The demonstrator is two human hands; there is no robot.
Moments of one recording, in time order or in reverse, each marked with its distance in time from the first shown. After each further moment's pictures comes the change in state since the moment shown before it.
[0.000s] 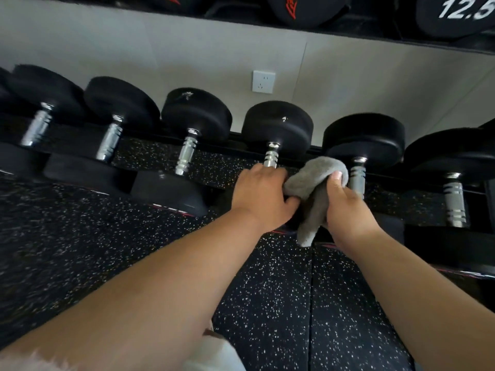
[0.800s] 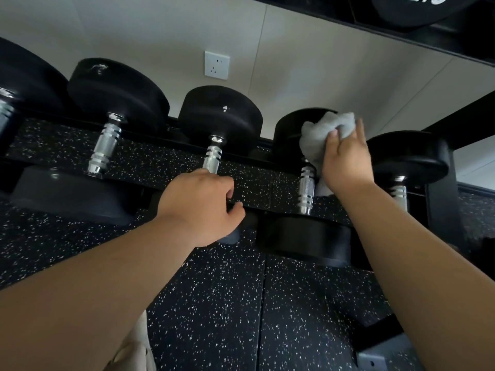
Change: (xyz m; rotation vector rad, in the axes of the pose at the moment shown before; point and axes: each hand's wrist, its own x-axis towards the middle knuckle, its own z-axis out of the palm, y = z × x) left_hand 0.014 -0.001 0.030 0.044 0.005 0.046; right_hand 0.159 0.024 -0.096 -0.534 0.429 -0.345
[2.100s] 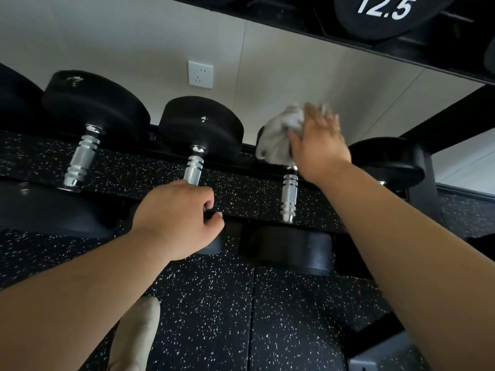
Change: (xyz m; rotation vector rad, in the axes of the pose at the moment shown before) left_hand 0.000 0.002 -0.005 -0.014 -0.041 -0.039; right_hand 0.025 -0.027 -0.019 -0.360 -0.130 -0.207
